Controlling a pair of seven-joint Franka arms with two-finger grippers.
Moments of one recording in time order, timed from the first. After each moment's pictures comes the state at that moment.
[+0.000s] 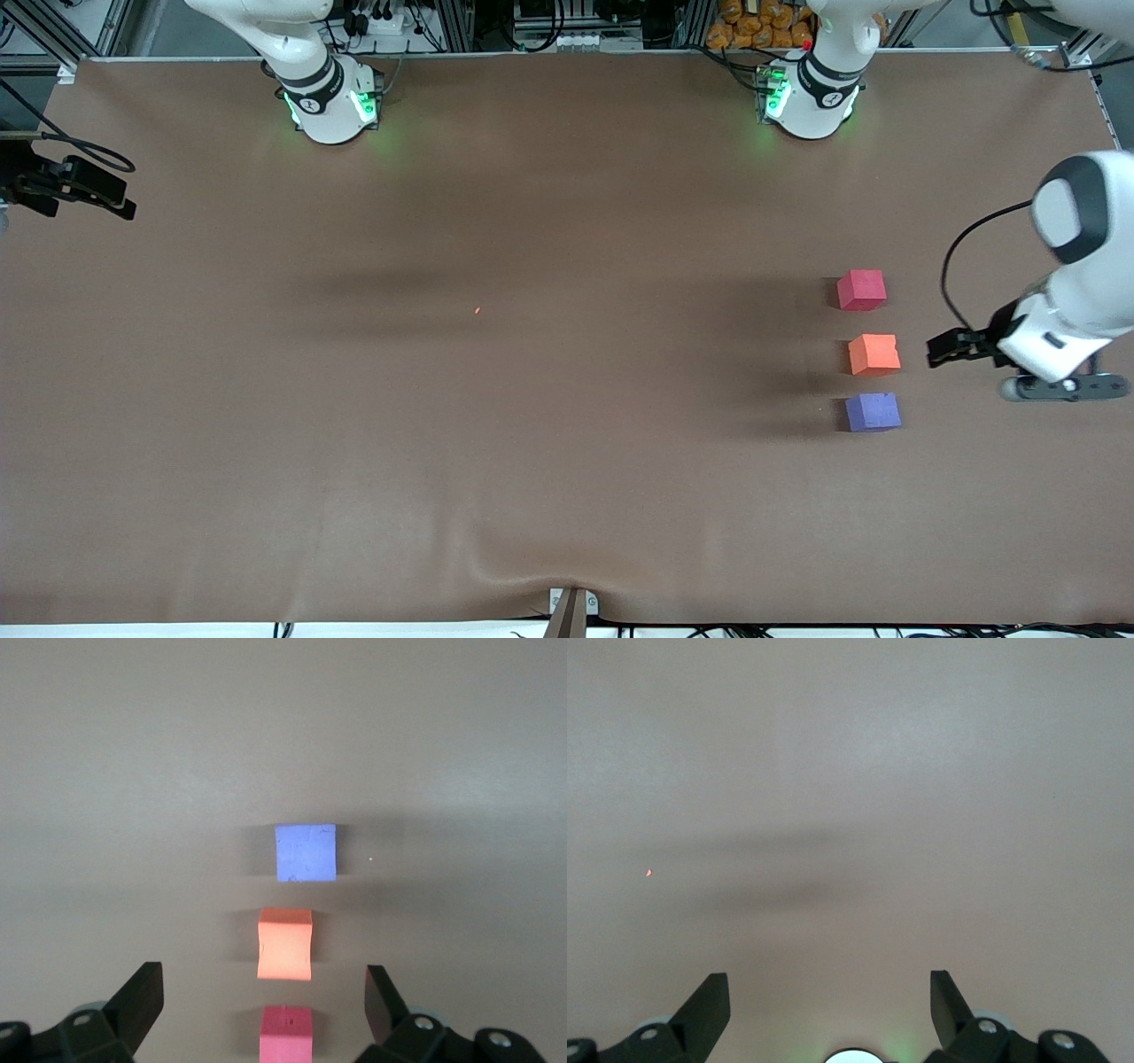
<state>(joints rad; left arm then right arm) 0.09 0.26 -0.06 -1.66 0.02 1.96 0.02 -0.10 -0.05 0.05 -1.58 0.01 1.45 0.00</state>
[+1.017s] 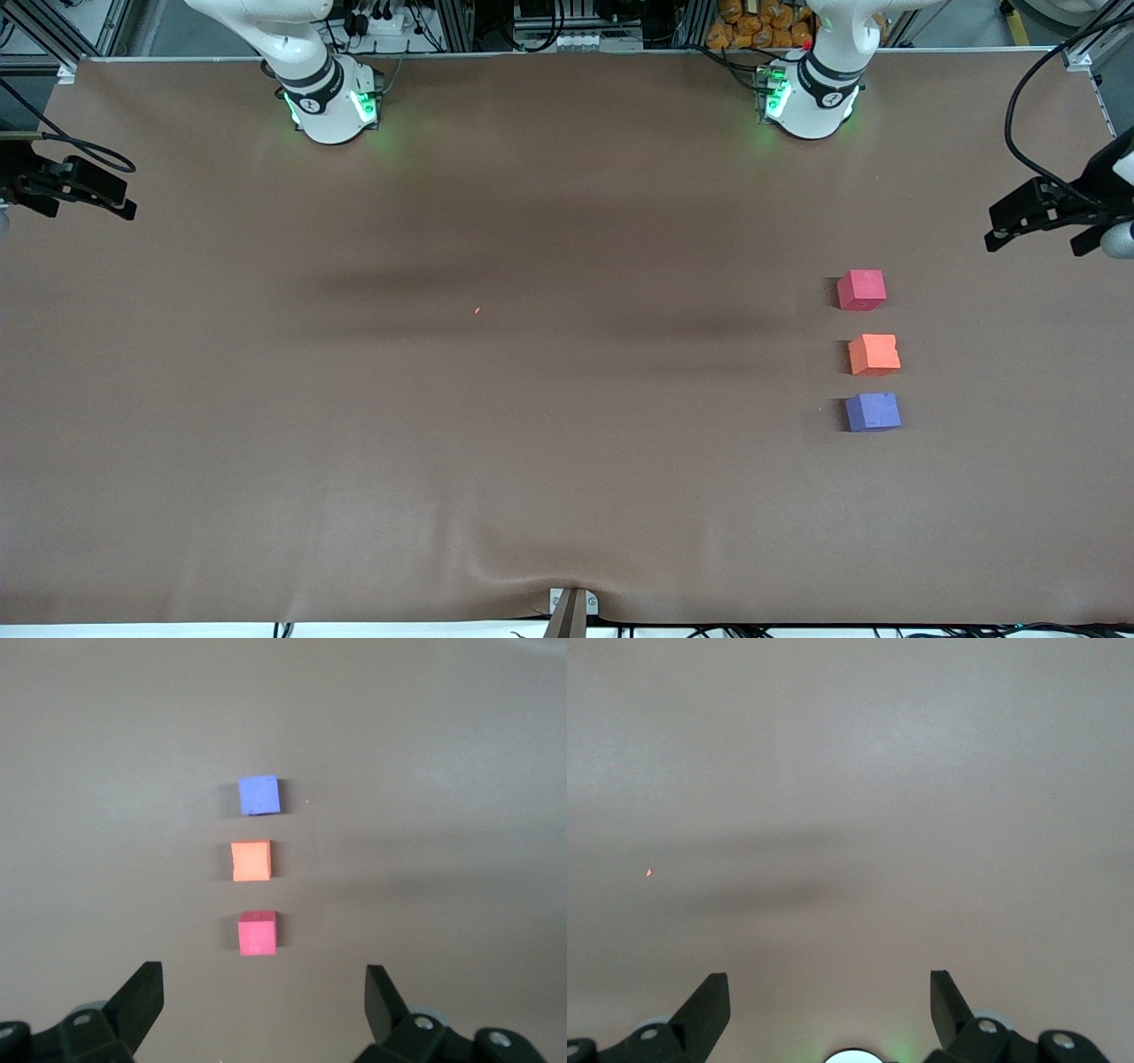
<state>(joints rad) 0.08 0.02 -0.12 -1.51 -0.02 1.57 0.03 -0.10 -0.05 0.05 -1.58 0.01 1.45 0.00</state>
